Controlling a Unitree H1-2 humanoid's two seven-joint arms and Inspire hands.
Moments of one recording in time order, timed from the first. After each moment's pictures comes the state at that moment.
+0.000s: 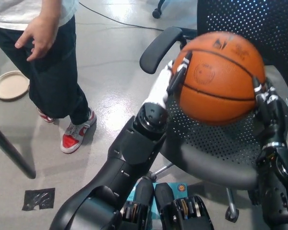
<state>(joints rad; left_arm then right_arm) -0.98 -0.16 -0.21 1.02 0.16 0.20 0.21 -0.51 -0.06 -0.18 0.47 0.44 0.02 -0.11</state>
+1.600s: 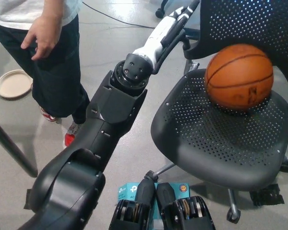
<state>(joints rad) -1.14 -0.04 -0.15 0.90 0.12 0.06 -0.05 -0.73 -0.38 -0.22 0.49 0.33 -0.07 0.01</state>
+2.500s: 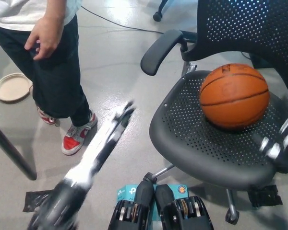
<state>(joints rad) -0.16 0.17 -0.14 -0.11 0.10 0.06 -0.13 -0.05 -0.24 0.01 -0.16 0.23 -0.02 0.02</state>
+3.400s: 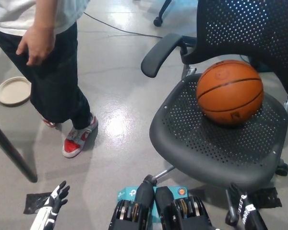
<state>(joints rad) 0.16 0.21 0.02 0.13 0.06 -0.29 -0.12 0.13 -0.14 0.12 0.24 0.06 -0.36 0.07</state>
